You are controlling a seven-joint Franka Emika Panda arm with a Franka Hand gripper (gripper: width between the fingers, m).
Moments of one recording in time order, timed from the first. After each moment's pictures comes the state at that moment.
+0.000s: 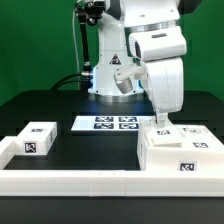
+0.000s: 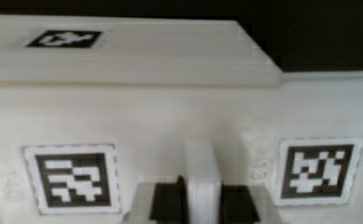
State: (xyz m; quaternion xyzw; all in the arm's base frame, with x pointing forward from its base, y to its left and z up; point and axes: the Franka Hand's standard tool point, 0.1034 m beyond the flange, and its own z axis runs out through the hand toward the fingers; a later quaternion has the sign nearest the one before) arm 0.541 0.073 0.065 -0.68 -0.73 -0.05 0.06
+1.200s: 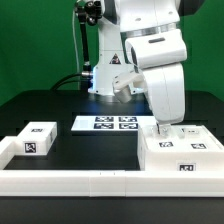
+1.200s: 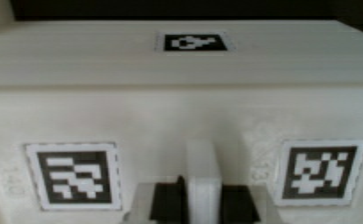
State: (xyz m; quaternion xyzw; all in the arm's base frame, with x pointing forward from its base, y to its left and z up) arm 0.585 0.076 0.061 -0.69 -0.72 -0.06 0.07
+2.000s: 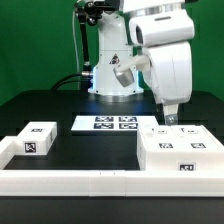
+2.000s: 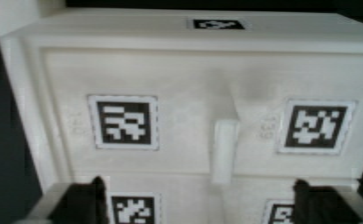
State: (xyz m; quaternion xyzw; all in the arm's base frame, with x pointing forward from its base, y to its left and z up) arm 0.593 0.077 0.093 -0.69 -0.72 -0.06 0.04
